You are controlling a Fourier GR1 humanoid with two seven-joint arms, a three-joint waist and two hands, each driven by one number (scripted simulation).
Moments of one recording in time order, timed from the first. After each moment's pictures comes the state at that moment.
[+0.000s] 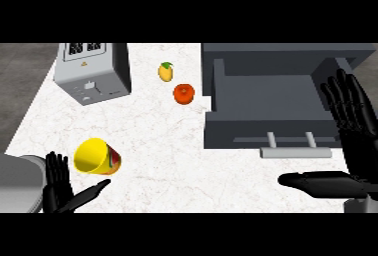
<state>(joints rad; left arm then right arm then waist) -0.18 0.17 0.36 -0.48 0.26 0.00 -1.00 -0.08 -0.12 -0.09 -1.96 0.02 0.15 0.00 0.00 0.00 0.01</state>
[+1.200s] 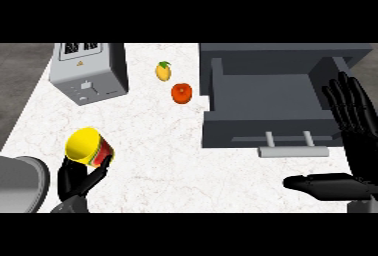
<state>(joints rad) -0.32 0.16 0.36 -0.36 0.28 -0.17 -1.03 -0.07 -0.13 -0.11 -1.95 -0.01 0.18 -0.01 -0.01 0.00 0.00</state>
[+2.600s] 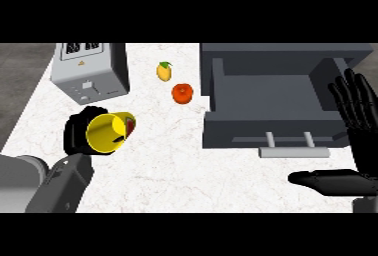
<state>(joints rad) -0.51 0.19 0.26 -0.50 0.26 -0.33 -0.95 -0.09 -0.15 -0.14 -1.93 -0.02 0.18 -0.01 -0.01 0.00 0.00</state>
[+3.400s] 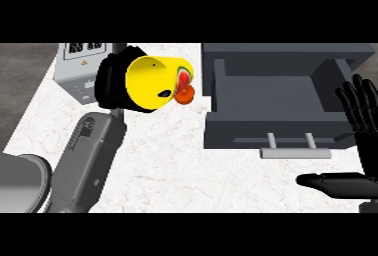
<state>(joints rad) -0.67 0.05 0.07 -1.05 0.21 -0.09 -0.53 -0.05 -0.16 -0.18 -1.91 -0.03 0.21 -0.04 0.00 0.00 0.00</state>
